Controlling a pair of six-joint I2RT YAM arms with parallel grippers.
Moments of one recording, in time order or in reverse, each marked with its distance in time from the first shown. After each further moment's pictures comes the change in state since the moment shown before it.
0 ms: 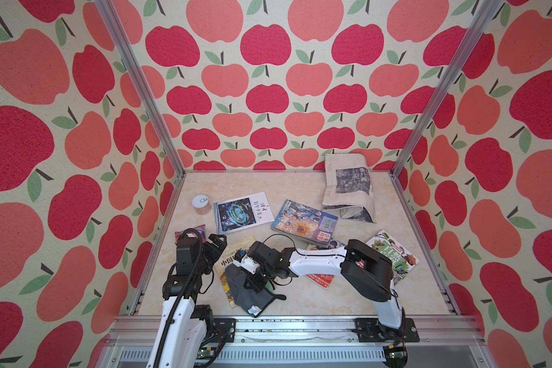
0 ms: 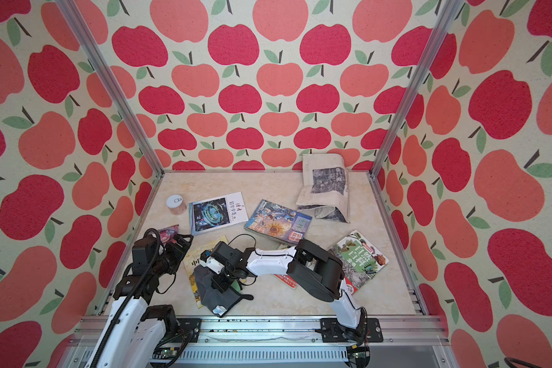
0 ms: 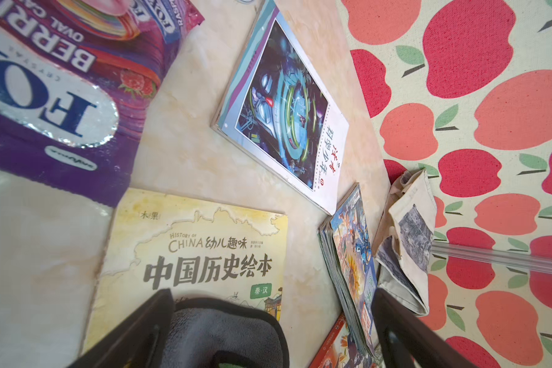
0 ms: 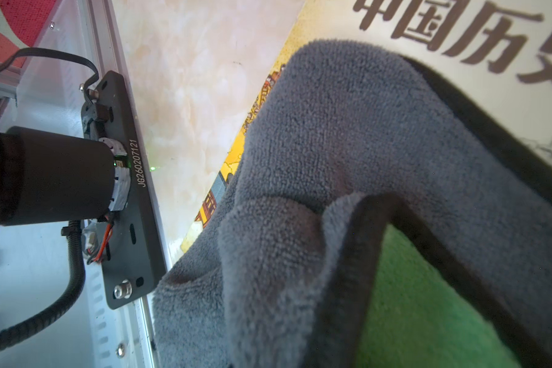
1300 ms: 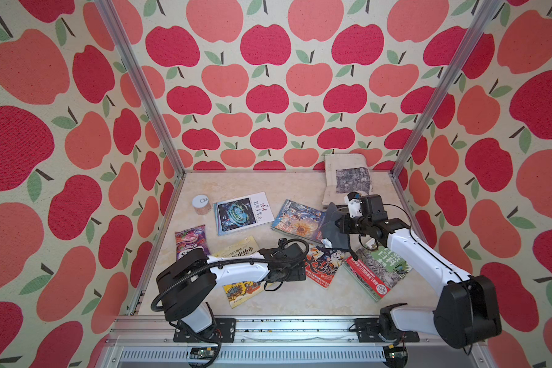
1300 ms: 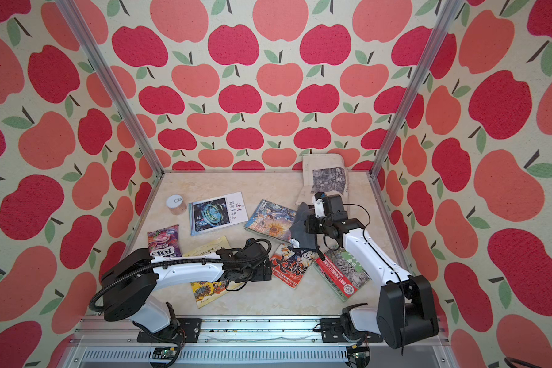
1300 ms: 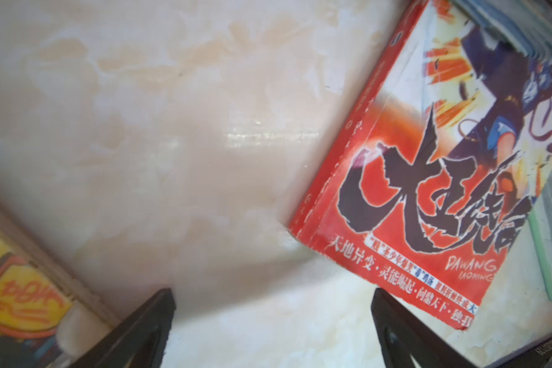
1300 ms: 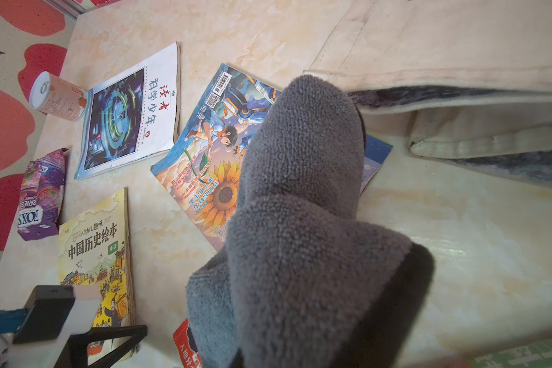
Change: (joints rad) left arm -1.092 0.959 0.427 0.023 -0.312 -0.064; right arm -0.899 -0.725 -0.391 -0.230 0.116 0.008
